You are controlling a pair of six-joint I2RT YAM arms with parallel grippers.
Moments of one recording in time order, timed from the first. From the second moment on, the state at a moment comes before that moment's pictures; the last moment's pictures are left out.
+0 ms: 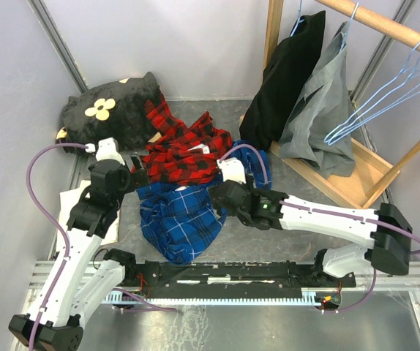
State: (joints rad) left arm -0.27 0.70 0.81 -0.59 -0.33 -0.38; right arm 1.17 1.35 1.02 -0.54 0.61 0.60
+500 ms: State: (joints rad) left arm -0.27 0.71 0.80 -0.60 -0.28 -0.38; right arm 0.99 1.70 1.41 -0.49 0.34 0.29
